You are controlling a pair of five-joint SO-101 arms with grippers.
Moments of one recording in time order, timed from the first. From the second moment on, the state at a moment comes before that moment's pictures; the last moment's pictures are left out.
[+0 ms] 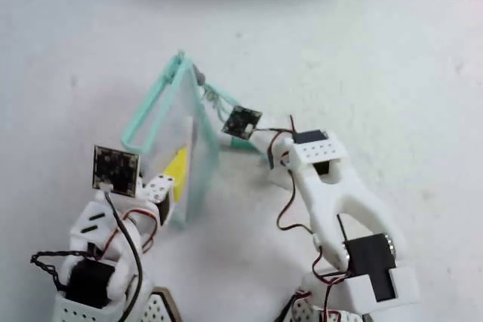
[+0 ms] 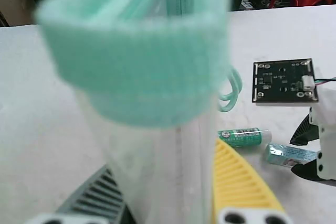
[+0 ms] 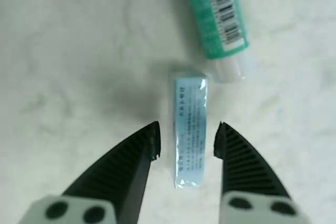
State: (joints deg) left arm 8.7 -104.6 82.3 55.2 5.2; right arm -14.5 -5.0 42.0 46.3 54.7
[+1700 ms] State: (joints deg) left arm 11.7 -104.7 82.3 58.2 5.1; right arm -14.6 -21.1 39.2 55.6 49.1
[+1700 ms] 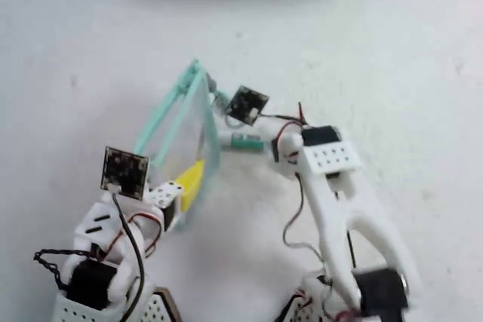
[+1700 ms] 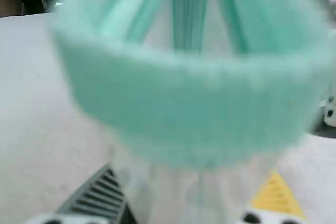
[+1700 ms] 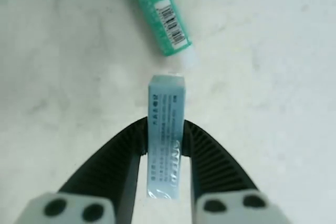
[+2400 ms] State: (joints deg) left arm 18.7 -104.8 82.2 59.6 4.9; right arm -36.9 -50.8 10.5 76.7 30.1
